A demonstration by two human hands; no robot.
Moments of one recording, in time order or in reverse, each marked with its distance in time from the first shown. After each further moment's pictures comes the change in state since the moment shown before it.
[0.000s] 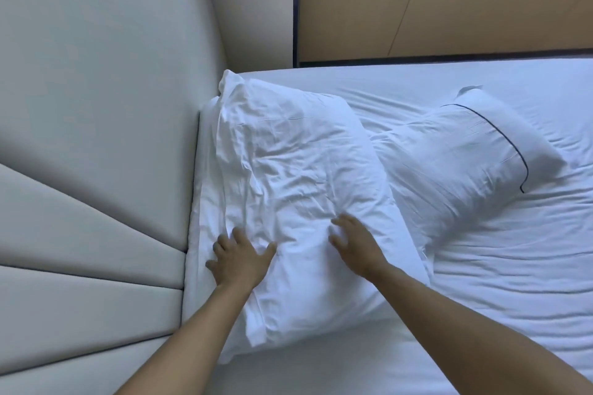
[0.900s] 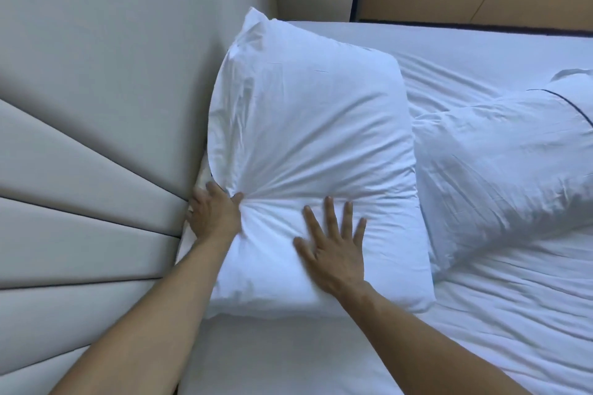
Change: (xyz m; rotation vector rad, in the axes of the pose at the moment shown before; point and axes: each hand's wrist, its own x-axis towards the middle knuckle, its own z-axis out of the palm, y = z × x) left_hand 0.038 -0.020 0.014 -0.183 0.285 -0.303; right_hand -0.012 0.000 0.070 -0.457 -0.109 -0.224
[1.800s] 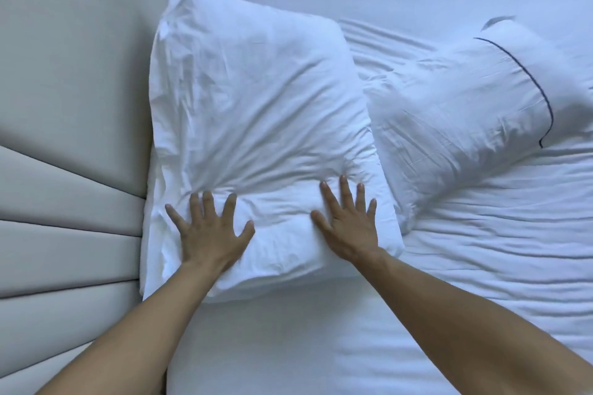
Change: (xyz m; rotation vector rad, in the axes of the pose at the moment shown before) left_hand -0.071 -0.018 0.044 0.504 -0.072 0.546; right_hand -0.028 0.089 0.007 0.080 -0.043 0.236
